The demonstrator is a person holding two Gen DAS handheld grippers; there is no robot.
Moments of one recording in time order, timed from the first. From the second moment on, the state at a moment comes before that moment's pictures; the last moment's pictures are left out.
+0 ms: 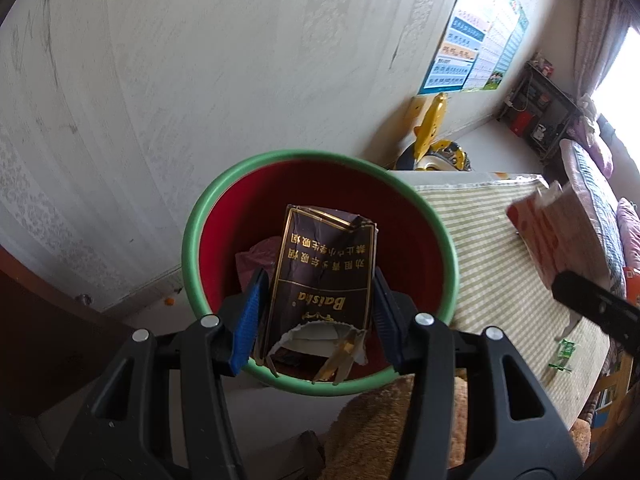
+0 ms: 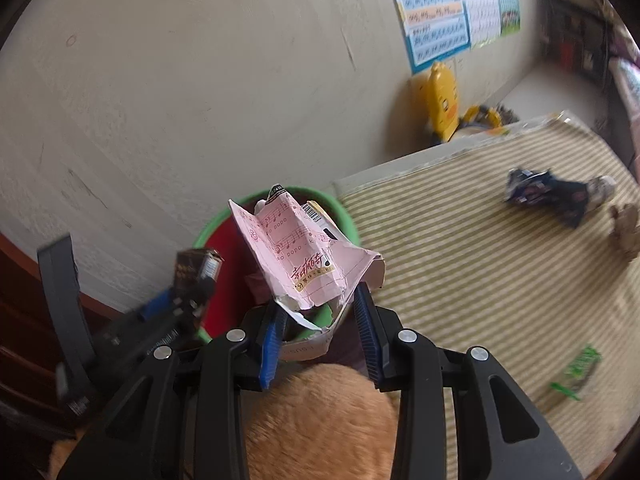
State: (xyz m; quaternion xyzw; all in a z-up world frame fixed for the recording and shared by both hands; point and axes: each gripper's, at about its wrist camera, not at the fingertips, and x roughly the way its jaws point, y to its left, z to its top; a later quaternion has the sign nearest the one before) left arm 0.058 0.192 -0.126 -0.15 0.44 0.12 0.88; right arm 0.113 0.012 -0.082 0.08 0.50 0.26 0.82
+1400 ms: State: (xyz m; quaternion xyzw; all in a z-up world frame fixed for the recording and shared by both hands) left arm 0.089 -0.001 -0.126 -0.07 0.48 -0.10 0.87; right arm 0.092 -0.257 -0.119 0.15 0.48 -0.01 0.87
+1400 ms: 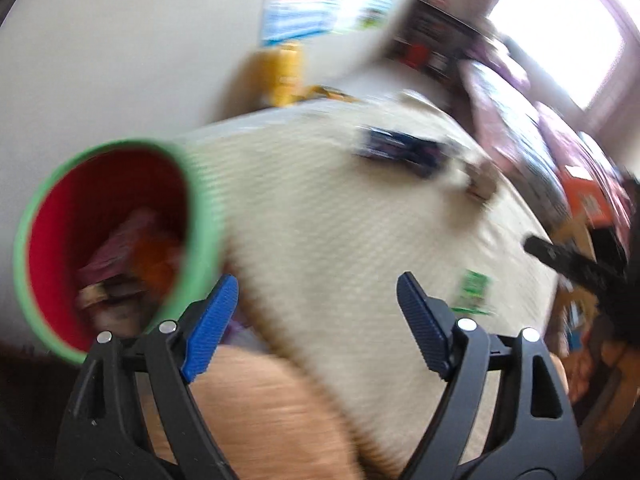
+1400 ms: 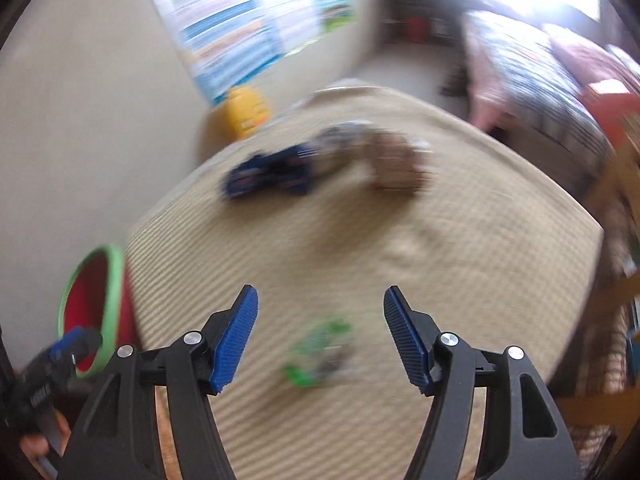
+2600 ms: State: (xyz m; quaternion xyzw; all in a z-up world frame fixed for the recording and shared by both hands) left arm 0.096 -0.107 -0.166 0.05 0.51 -0.16 0.85; right arm 0.187 -0.306 -0.146 0.17 0.46 0.01 0.87
